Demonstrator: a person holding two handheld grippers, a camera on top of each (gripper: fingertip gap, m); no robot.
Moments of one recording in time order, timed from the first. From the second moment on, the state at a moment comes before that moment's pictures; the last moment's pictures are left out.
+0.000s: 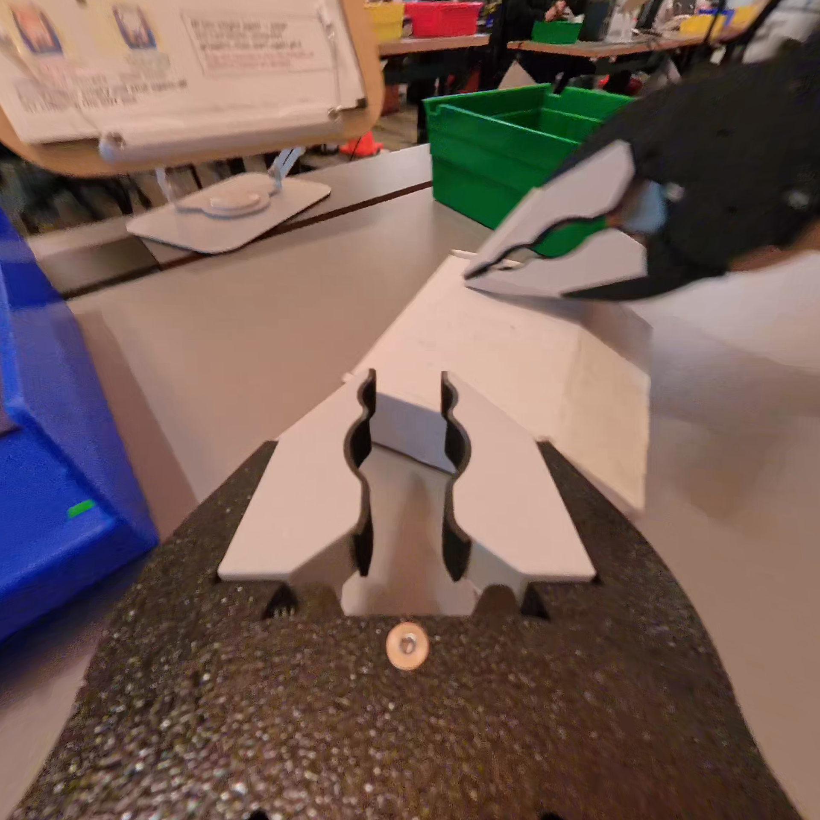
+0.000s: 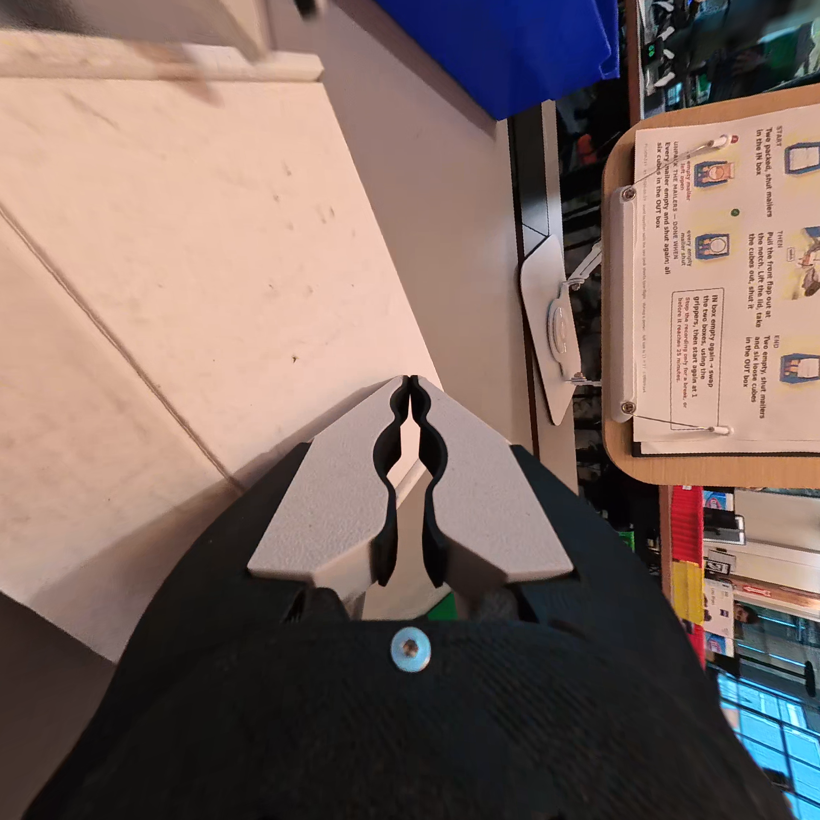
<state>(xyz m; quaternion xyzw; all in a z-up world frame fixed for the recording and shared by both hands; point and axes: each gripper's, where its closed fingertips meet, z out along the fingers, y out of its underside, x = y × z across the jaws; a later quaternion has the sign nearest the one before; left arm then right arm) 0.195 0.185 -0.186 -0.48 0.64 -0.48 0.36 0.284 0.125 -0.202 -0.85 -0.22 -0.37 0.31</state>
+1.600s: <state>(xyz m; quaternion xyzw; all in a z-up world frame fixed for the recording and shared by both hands) 0.138 0.122 -0.240 -0.34 0.76 -0.11 0.54 0.285 0.126 -0.203 -0.86 -0.18 -0.36 0.31</state>
